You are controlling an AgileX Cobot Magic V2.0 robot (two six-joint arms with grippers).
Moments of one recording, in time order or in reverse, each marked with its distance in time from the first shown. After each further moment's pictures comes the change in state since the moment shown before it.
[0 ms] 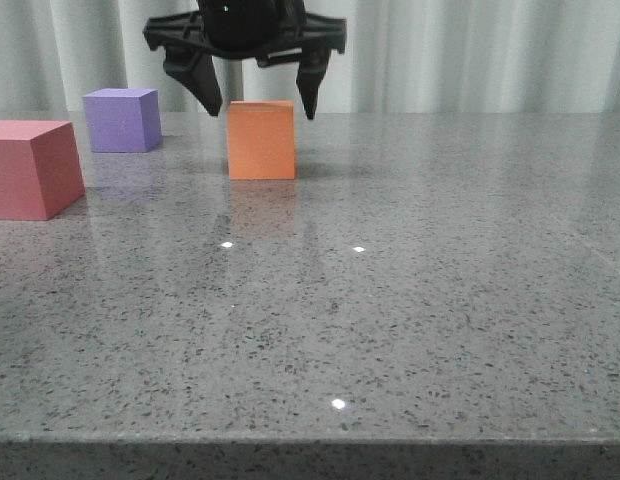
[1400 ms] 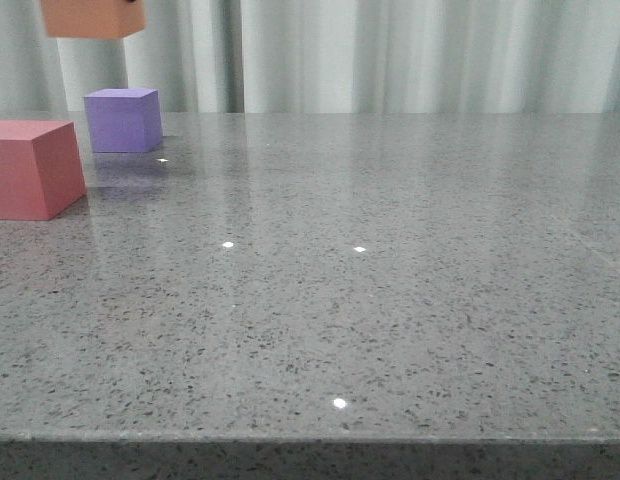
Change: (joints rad) left arm 0.263 -0.350 0.183 -0.107 0.052 0.301; right arm 0.000 0.000 0.000 0.000 0.000 0.000
